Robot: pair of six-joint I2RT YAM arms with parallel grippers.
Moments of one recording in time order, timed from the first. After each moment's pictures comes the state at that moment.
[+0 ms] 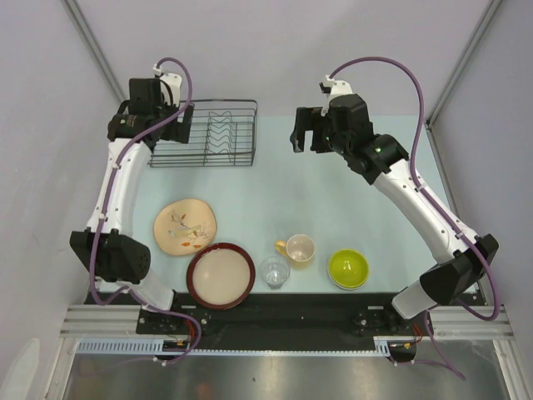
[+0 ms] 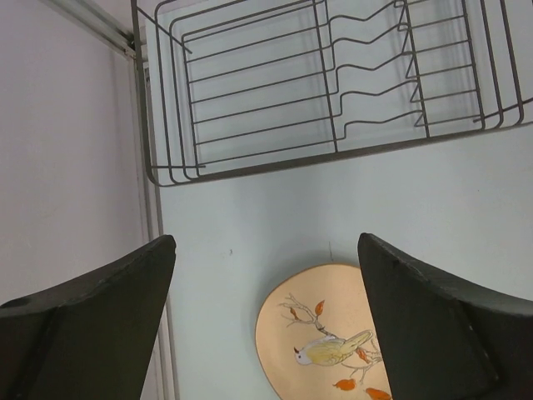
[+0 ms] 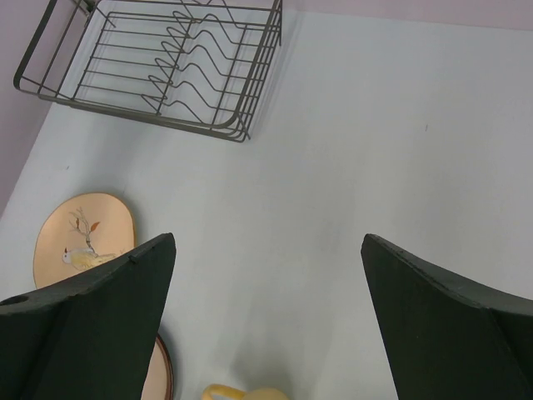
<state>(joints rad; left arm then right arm) -0.08 1.61 1.83 -0.85 -0.13 0.21 0.58 1.53 1.71 -0.60 0.14 0.32</state>
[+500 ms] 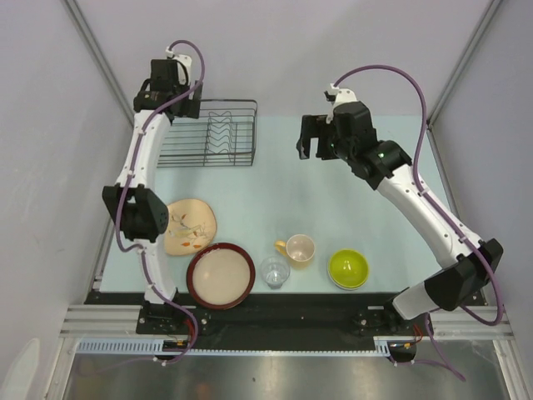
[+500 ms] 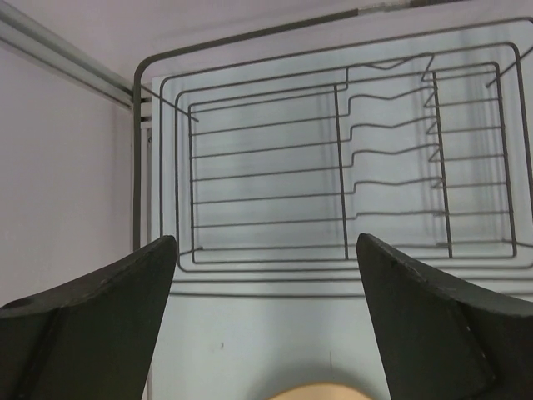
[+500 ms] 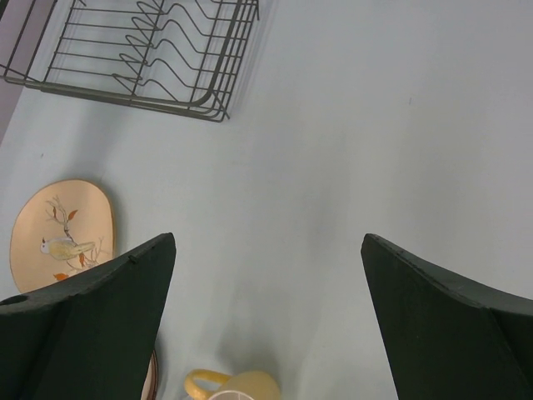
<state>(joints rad) -0.08 2.01 2.20 -0.78 -0.18 0.17 0.56 1.49 1.63 -0.60 0.14 0.32</state>
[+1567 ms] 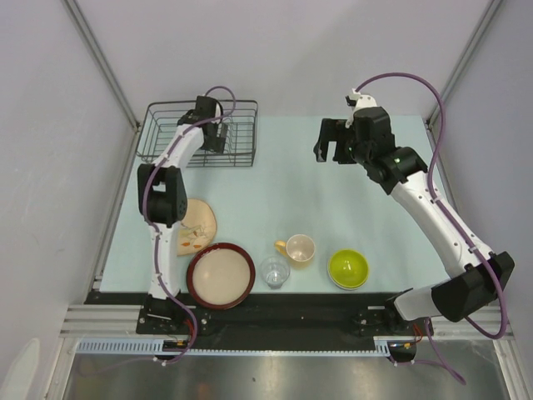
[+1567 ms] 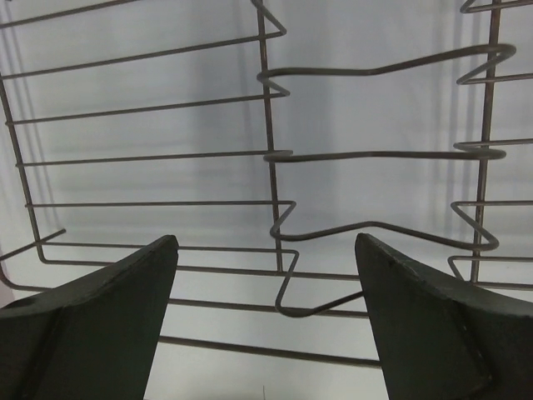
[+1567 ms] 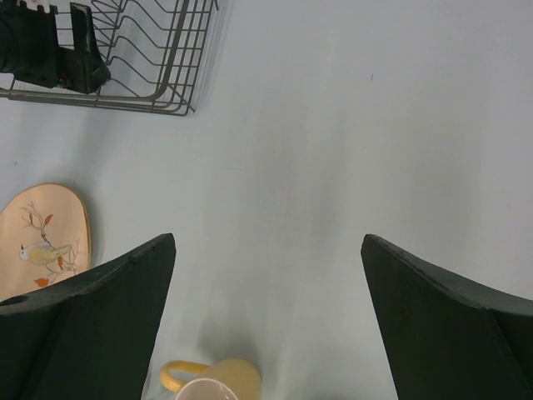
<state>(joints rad) -0.16 2.32 2.09 -0.70 -0.27 0.06 0.46 1.40 1.50 -0.59 0.10 0.32</state>
